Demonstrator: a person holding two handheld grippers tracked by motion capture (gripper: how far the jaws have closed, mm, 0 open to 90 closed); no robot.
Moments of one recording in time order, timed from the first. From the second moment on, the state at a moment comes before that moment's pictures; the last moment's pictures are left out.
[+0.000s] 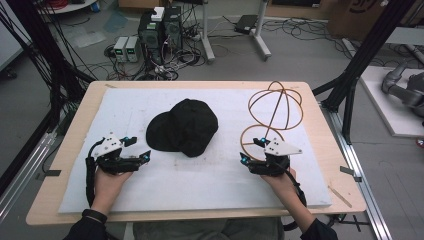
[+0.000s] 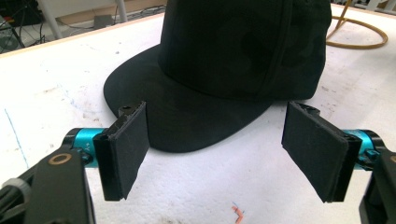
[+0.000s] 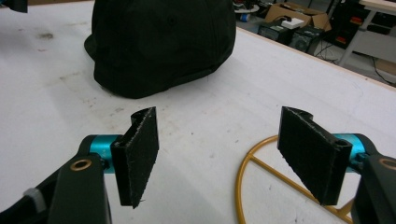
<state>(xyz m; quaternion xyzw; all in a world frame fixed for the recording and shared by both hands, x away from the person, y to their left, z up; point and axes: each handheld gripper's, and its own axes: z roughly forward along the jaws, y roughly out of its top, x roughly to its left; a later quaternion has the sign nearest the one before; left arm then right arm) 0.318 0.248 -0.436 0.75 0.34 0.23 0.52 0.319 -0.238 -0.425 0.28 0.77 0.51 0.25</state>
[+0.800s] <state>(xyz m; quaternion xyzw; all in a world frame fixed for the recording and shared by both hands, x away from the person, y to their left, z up) 0.318 0.249 -0.434 0.75 0.35 0.22 0.52 0.341 -0.137 -0.392 0.21 0.80 0.53 0.20</state>
